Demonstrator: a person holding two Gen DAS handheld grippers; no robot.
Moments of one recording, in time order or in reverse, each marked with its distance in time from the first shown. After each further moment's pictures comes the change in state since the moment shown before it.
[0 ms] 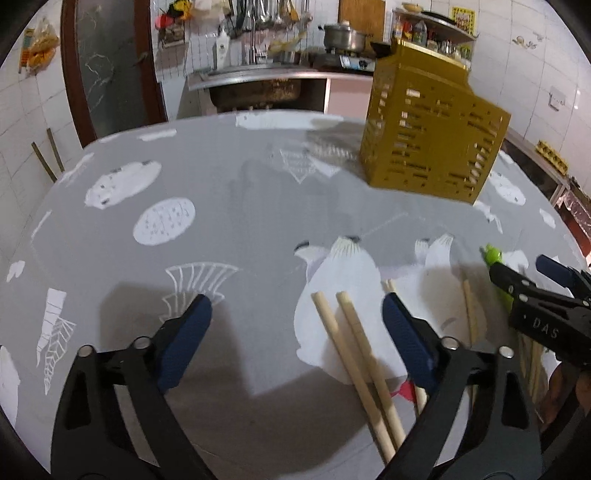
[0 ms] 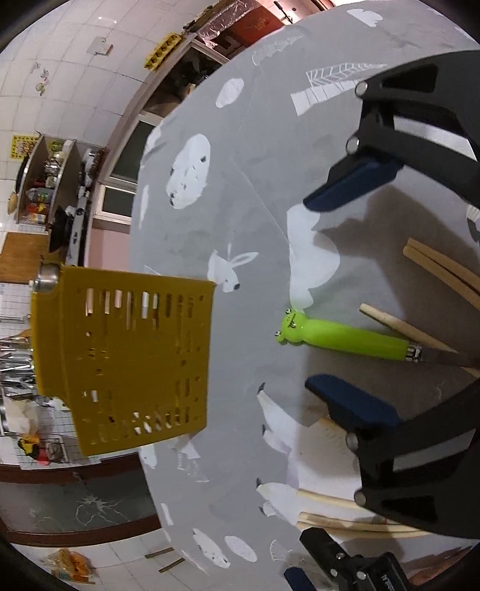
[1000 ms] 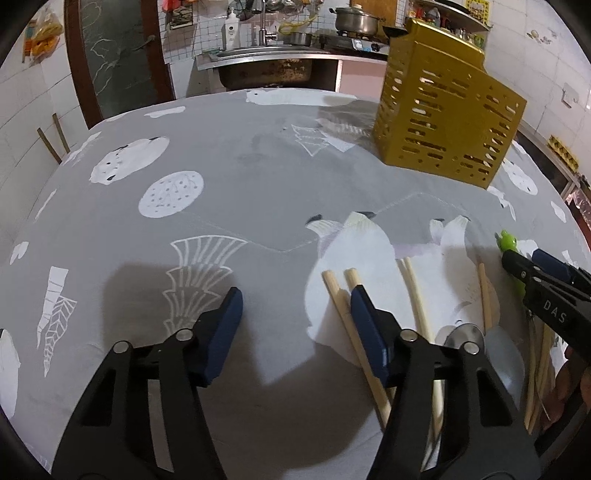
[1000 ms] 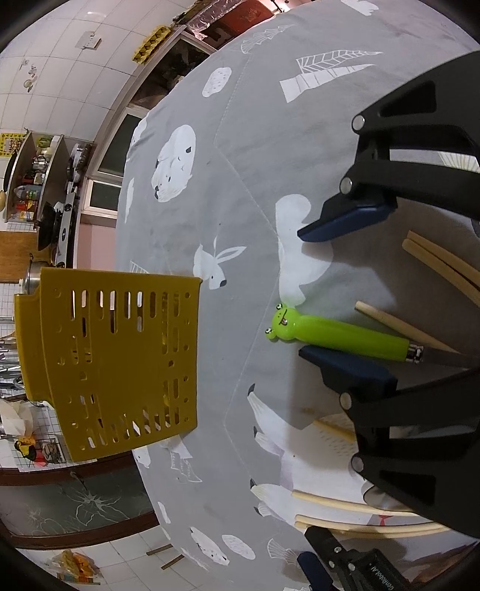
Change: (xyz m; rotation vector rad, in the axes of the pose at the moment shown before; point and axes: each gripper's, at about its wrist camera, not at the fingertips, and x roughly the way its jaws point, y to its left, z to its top) left arm 0.005 -0.001 -0.006 -0.019 0.072 0.033; right arm 0.004 -0.004 -0.002 0.015 0.022 0.029
